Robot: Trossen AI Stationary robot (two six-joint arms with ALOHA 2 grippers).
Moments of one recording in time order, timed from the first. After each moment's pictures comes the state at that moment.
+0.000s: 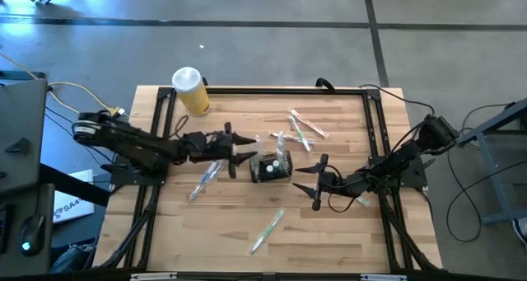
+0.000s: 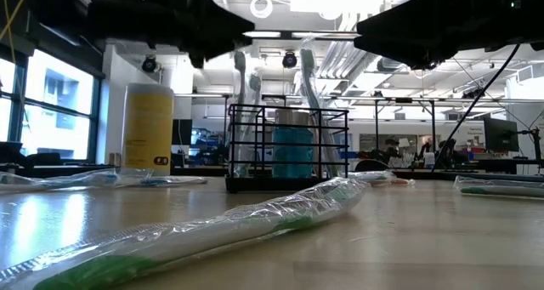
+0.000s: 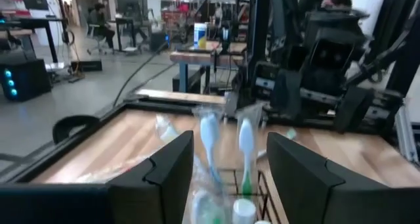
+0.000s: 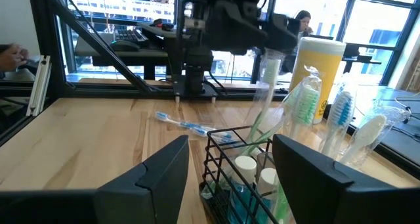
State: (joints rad) left arm -0.03 1.32 0.49 0.90 -0.18 -0.05; right arm 0.50 1.50 0.36 1.13 0.70 -0.05
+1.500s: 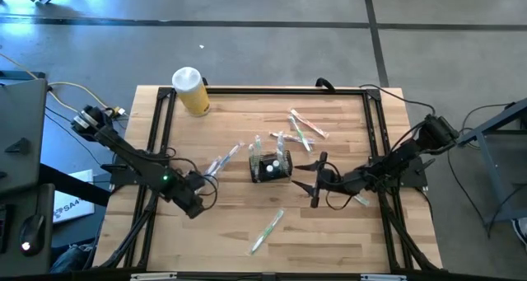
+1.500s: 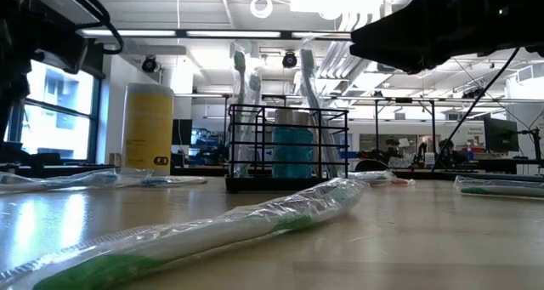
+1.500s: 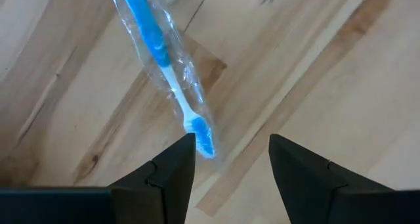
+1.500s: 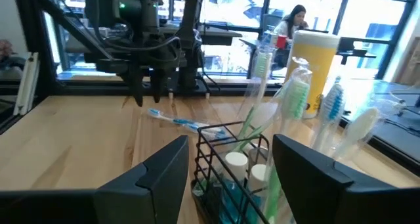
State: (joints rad) left arm -0.62 1.26 0.73 -0.84 -0.15 -1.28; right arm 0.46 1.50 0.36 1.11 0.68 -0.03
